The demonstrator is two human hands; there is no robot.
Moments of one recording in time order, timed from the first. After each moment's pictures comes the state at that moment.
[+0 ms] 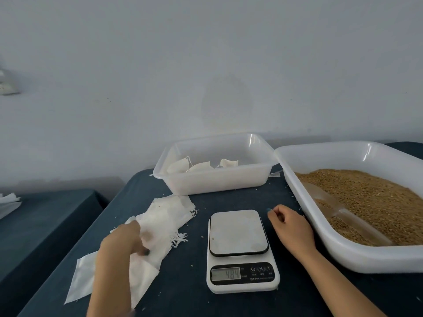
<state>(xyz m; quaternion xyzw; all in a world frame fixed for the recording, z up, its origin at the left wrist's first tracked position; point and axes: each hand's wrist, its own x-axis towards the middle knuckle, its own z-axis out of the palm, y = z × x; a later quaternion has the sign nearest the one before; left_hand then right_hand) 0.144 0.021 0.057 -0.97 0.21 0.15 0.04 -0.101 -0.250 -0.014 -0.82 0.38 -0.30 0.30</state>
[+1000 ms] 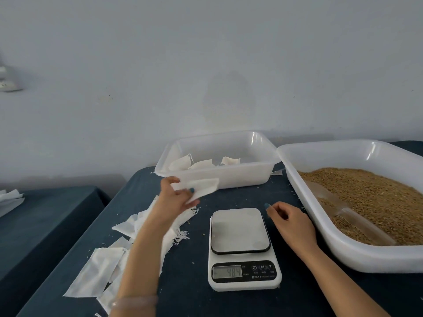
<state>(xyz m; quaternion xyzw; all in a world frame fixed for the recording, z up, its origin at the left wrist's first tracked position) 0.104 -0.061 0.072 -0.64 0.23 0.23 -0.70 -0.100 -0.249 -0.011 -0.81 0.34 -0.34 0.34</state>
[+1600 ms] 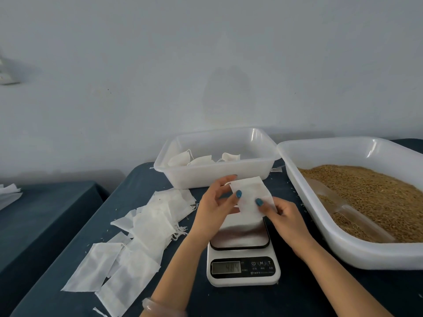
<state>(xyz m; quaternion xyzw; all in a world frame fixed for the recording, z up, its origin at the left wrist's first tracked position) 0.036 -0.105 0.039 -0.60 0.42 0.21 -0.65 -0.096 -0.235 0.001 -0.71 0.15 -0.36 0.58</state>
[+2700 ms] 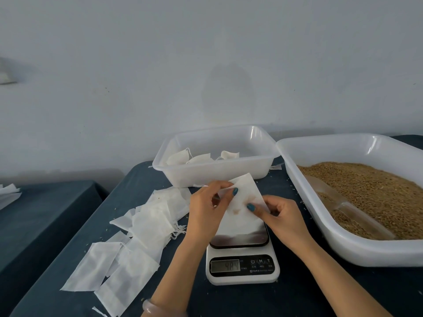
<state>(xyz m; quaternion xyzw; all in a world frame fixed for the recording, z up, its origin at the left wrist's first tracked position) 0.035 -0.097 0.040 -0.69 0.47 -0.09 -0.54 -0.099 -0.227 0.005 -0.76 0.13 -0.36 0.53</state>
